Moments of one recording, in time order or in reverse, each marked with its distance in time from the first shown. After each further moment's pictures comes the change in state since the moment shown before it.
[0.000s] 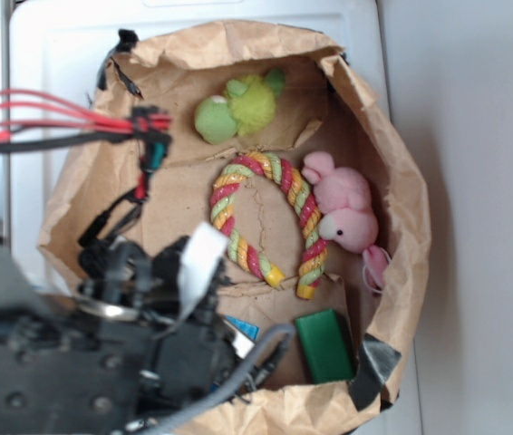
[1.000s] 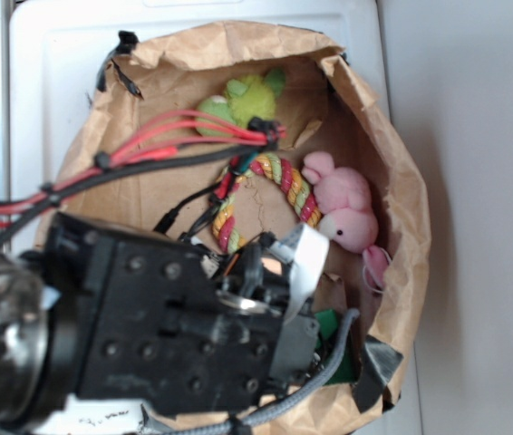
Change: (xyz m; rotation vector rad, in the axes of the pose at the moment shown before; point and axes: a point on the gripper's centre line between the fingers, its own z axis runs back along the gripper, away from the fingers) arm 0.037 -0.005 -0.038 0.067 -0.031 0.074
